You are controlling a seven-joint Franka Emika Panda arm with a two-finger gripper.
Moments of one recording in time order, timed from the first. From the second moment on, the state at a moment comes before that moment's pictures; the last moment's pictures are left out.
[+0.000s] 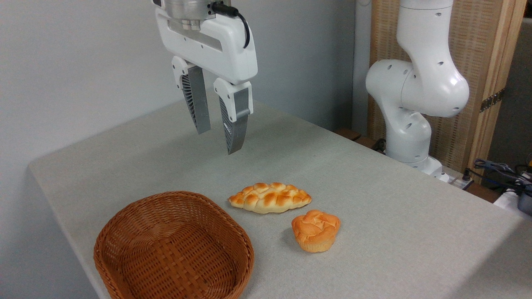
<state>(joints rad) 0.04 -0.05 -0.04 -1.61 -0.08 1.59 0.77</state>
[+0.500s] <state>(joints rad) 0.02 -0.04 -0.04 -1.61 -0.02 1.55 0.77</state>
